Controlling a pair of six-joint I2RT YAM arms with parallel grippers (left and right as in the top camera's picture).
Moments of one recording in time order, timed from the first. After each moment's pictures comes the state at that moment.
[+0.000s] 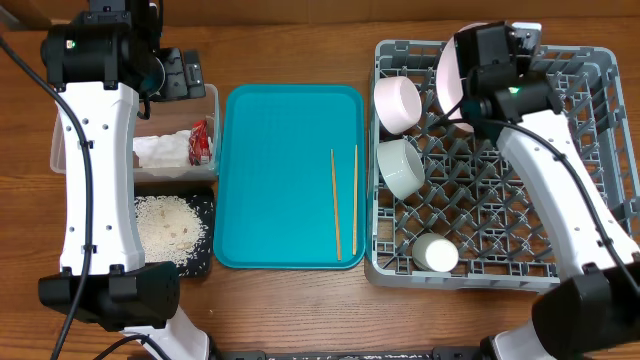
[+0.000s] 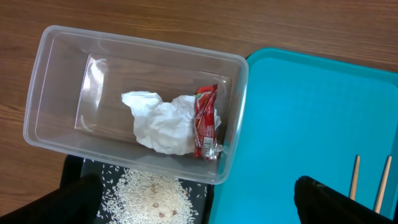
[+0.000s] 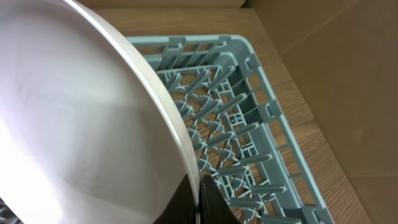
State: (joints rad) left arm 0.02 1.85 2.18 -1.43 -0.13 -0.16; right arm 0.22 1.71 1.59 -0.91 0.77 0.29
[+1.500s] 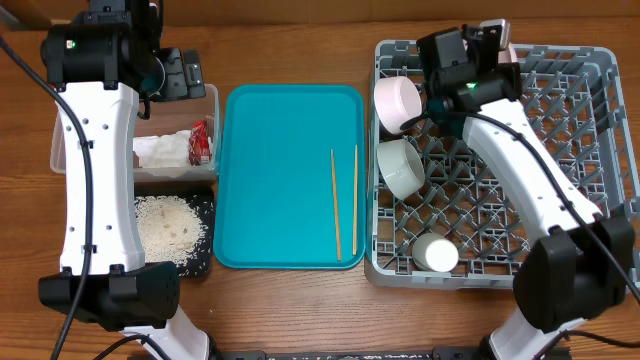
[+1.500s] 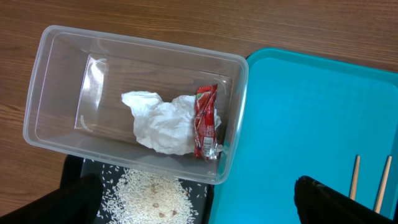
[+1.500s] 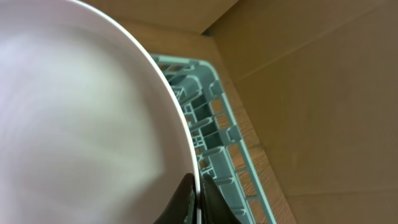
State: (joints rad) left arm 0.02 1.85 2.18 -1.43 -0.13 -0.16; right arm 0.29 1.85 1.60 -0.84 1.05 0.18
